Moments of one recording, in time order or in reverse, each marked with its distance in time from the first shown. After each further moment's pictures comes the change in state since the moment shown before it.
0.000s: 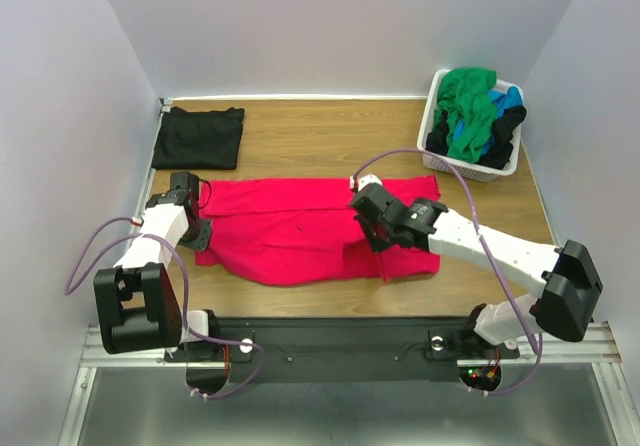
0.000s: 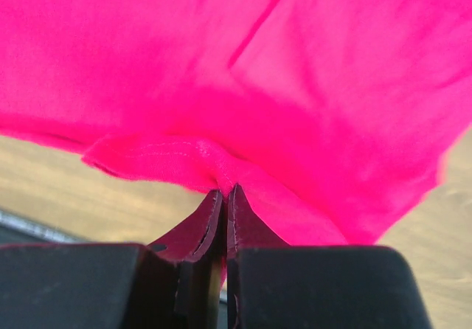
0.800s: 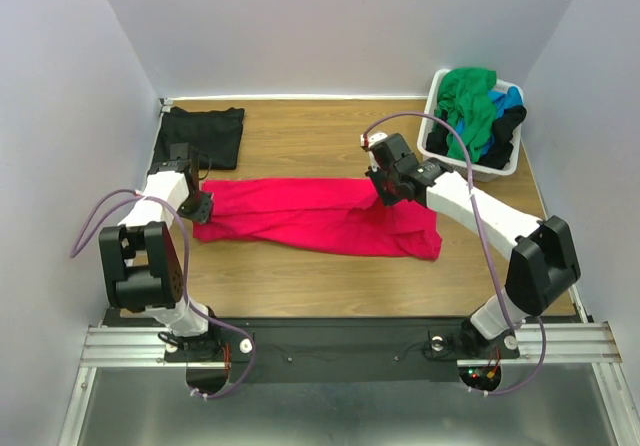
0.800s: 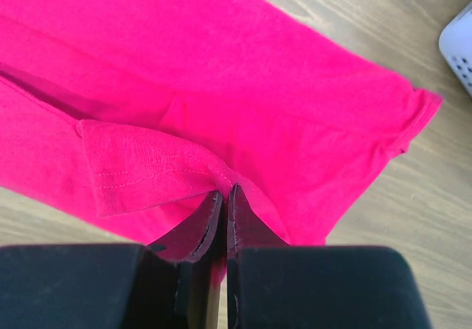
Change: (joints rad) left arm 0.000 0.232 0.257 -0.009 0.036 0.007; right arm -0.317 0.169 0.181 0.117 -0.051 -0.347
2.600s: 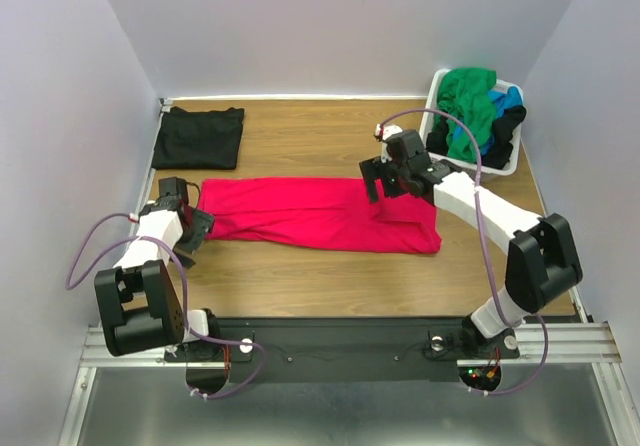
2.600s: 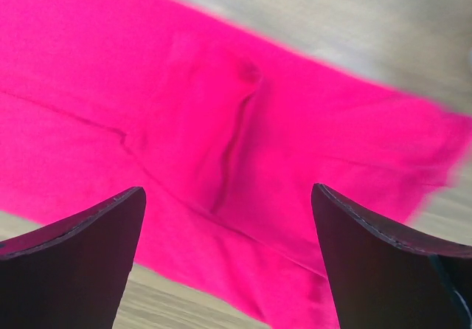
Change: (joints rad) left arm 0.083 -0.231 -0.314 0.161 0.019 0.232; right arm -0.115 0.007 -0.070 0.208 -0.131 0.061
